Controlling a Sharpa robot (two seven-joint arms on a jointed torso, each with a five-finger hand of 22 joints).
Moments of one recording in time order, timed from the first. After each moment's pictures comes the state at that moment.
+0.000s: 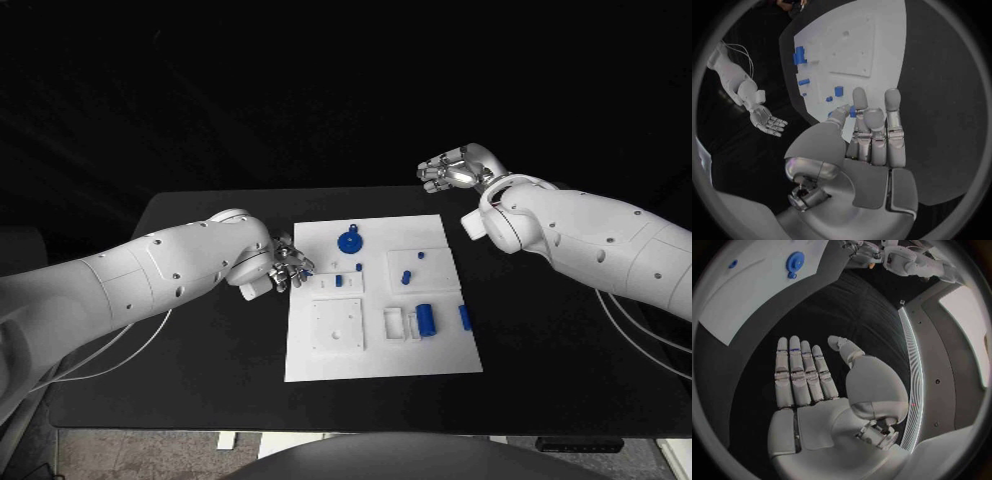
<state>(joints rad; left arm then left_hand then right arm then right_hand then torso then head) 1.23 -0.48 -0.18 1.06 -0.78 0.03 -0.52 1.11 0.20 0.07 -0.11 0.54 1.03 0.05 0.34 0.83 1.44 -0.06 0.49 0.21 1.32 -0.11 1.21 0.57 0.01 1.27 -0.13 0.36 1.31 1.17 -0.65 0.02 1.02 -0.65 -0.37 0.17 1.08 -0.04 0.33 -0.21 0.61 1.02 0.15 0.07 0.07 1.12 0.13 0.07 0.06 1.18 0.11 0.07 0.07 0.08 1.05 0.11 0.08 0.07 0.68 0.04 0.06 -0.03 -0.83</state>
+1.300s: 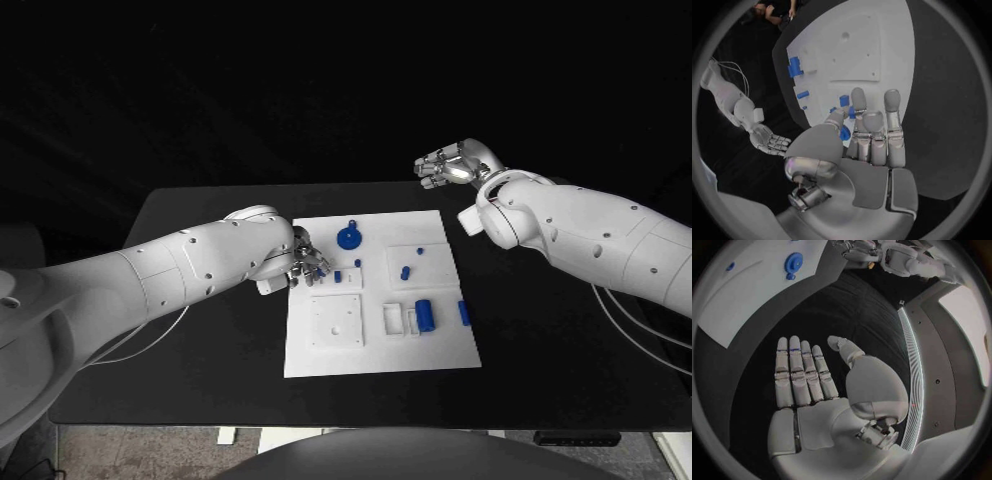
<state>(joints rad) 1.22 -0.37 -0.20 0.99 -0.89 0.09 -0.52 1.02 0.22 0.11 -0.15 0.63 1.02 0.03 0.37 1.00 1.43 -0.06 0.53 0.24 1.33 -0.12 1.24 0.59 0.02 1.26 -0.14 0.42 1.31 1.17 -0.64 0.02 1.03 -0.65 -0.37 0.17 1.08 -0.04 0.33 -0.22 0.61 1.02 0.15 0.07 0.07 1.12 0.13 0.07 0.06 1.18 0.11 0.07 0.07 0.08 1.05 0.11 0.08 0.07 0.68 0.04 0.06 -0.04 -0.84</state>
